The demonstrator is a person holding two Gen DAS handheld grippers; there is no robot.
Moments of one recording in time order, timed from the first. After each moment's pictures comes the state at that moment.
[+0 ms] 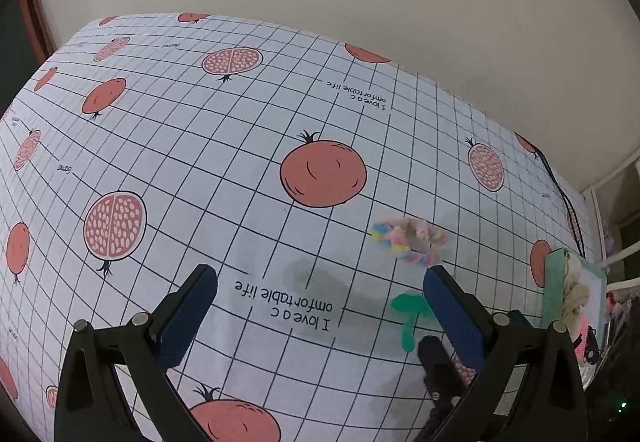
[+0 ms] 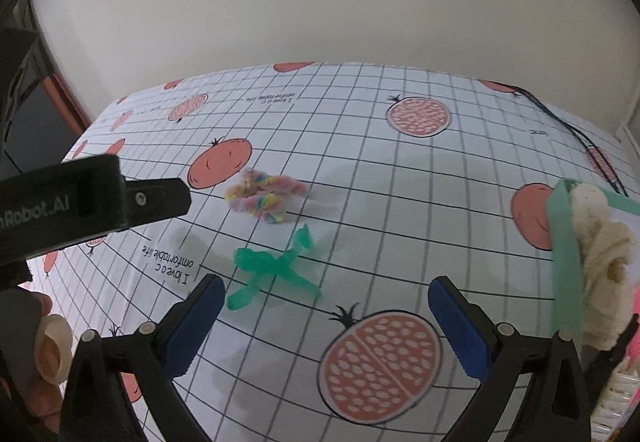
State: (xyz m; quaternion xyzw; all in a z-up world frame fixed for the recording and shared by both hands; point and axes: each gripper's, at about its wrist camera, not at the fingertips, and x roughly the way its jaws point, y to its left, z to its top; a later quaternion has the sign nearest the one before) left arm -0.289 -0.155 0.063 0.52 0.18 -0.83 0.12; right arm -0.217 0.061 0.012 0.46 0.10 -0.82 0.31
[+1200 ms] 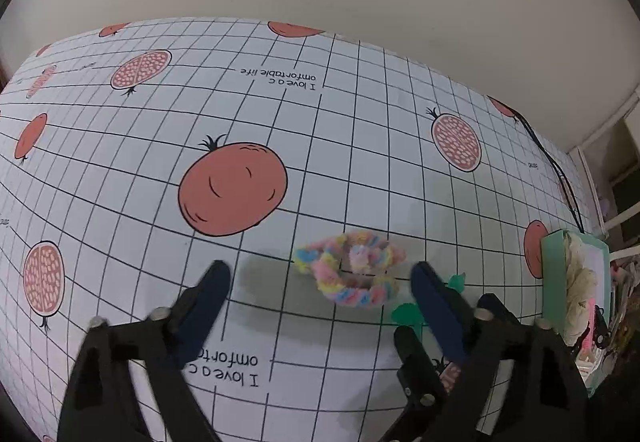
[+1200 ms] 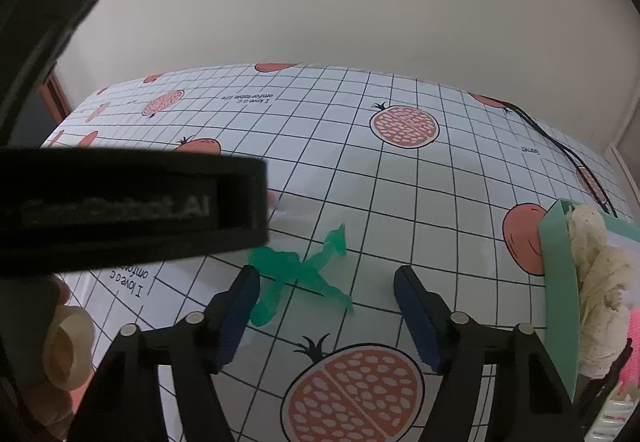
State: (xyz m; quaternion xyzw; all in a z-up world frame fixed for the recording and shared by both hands) left arm -0.332 -0.121 0.030 0.54 0.14 -0.83 0.04; right arm -0.227 0.055 0.001 0.43 0.13 -0.85 0.28
